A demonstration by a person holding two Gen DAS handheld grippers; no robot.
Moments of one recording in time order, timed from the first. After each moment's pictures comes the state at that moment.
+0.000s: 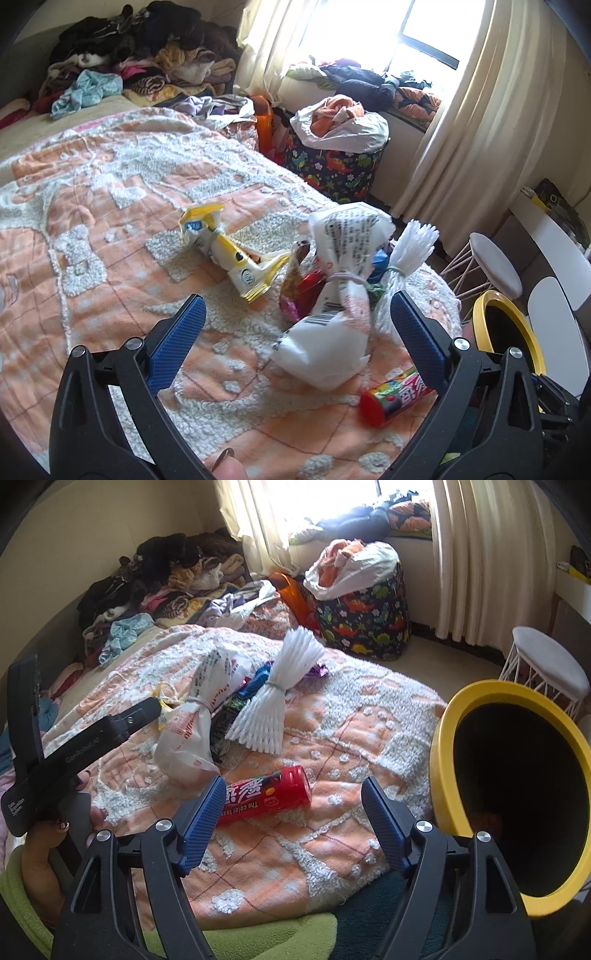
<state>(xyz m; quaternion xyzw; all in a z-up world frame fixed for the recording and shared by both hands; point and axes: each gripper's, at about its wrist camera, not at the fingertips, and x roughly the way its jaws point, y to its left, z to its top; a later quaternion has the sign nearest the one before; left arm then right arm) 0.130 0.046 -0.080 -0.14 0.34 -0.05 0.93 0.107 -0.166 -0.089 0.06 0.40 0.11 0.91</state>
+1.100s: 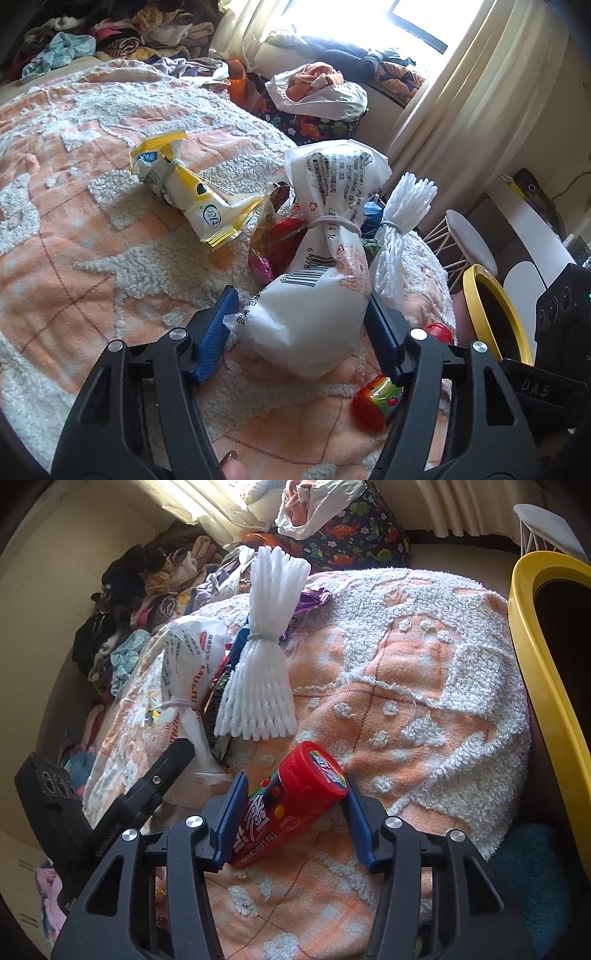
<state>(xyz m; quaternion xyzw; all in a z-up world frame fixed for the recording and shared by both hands) 0.144 0.033 -0.122 -0.17 0.38 -0.12 0.90 0.158 -0.178 -0.138 0.24 0.49 0.14 0.83</state>
